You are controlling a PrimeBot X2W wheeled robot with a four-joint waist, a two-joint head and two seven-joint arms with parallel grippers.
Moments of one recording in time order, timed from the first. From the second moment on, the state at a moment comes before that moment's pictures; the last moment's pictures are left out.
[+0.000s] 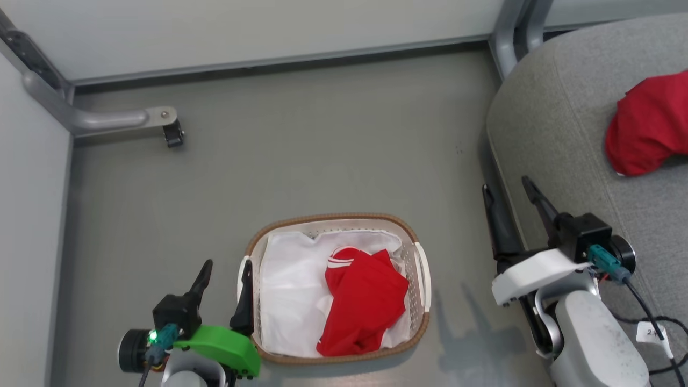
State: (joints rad) left arm -0.13 0.05 -0.17 0.45 -0.23 -0.10 -0.26; right arm -0.29 -0.05 0.09 0.34 0.16 0.13 -0.26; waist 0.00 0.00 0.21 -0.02
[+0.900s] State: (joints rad) left arm -0.56 0.05 -0.43 0.77 -0.29 -0.13 -0.26; right arm -0.57 -0.05 0.18 0.23 0.16 0.13 -0.26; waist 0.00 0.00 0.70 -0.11
